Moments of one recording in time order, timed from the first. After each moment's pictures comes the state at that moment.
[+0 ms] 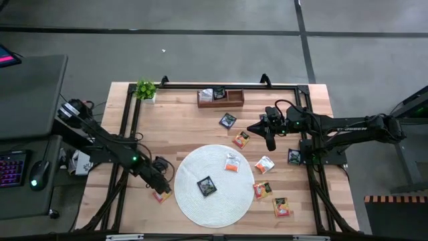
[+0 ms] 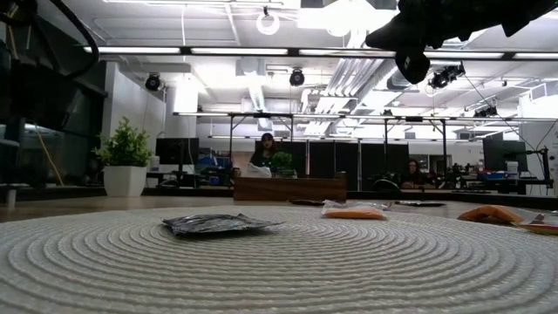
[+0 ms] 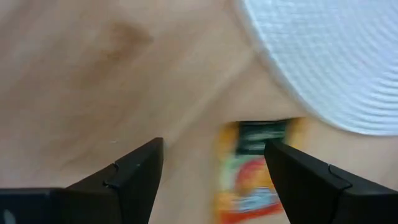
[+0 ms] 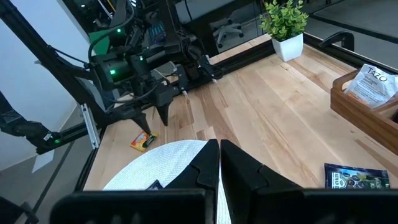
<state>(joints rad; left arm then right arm) -0.65 1.28 0.55 -0.40 -0.01 -1.45 -0.11 0.89 0.57 0.09 -0.08 0.39</state>
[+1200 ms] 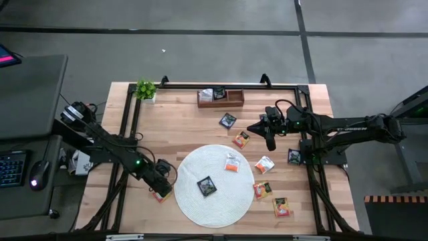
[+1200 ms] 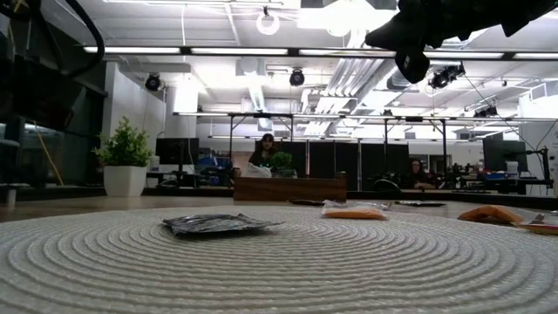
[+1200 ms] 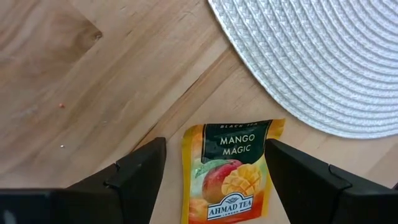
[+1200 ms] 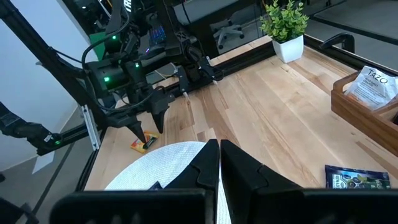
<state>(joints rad) -0.65 1.40 0.57 -0.39 -0.01 -1.47 -0.11 0.89 0.57 0.09 -0.08 0.39</state>
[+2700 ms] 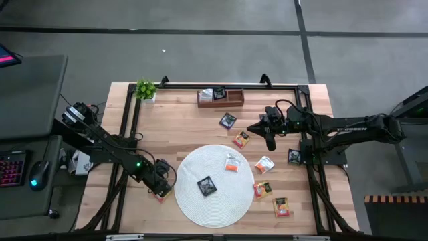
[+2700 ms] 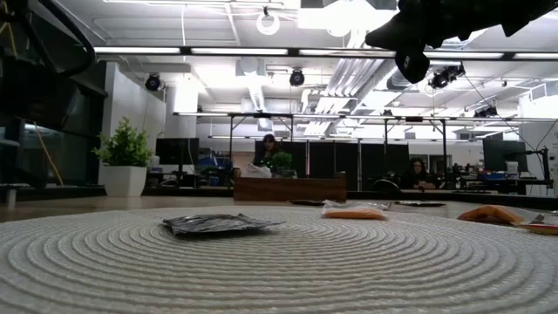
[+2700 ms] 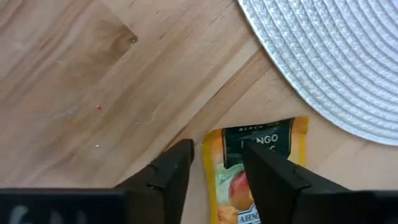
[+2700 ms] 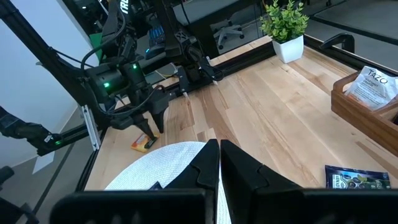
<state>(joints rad) -0.66 1.45 0.58 -0.49 -0.09 -1.45 -0.11 0.89 0.57 0.09 -0.08 0.39</state>
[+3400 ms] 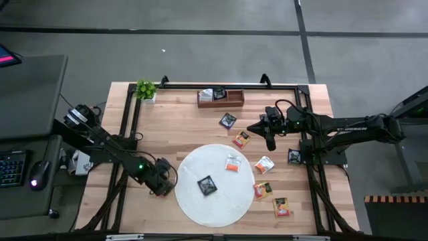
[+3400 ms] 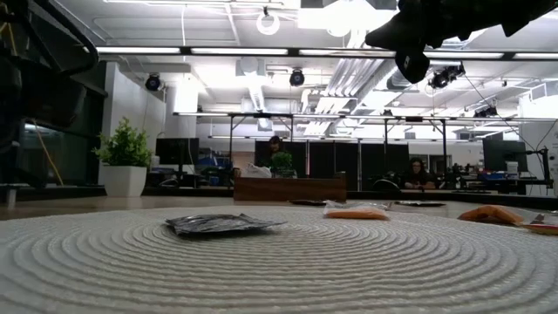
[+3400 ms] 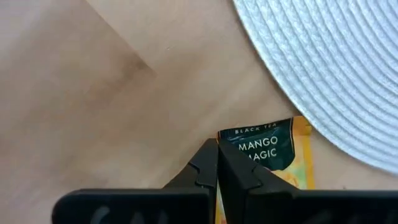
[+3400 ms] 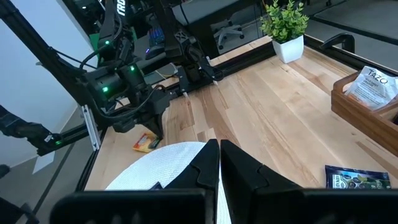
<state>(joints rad) -0.65 1.48 0.63 -0.57 -0.20 -1.48 -0.11 0.89 0.57 0.09 -0.08 0.39</state>
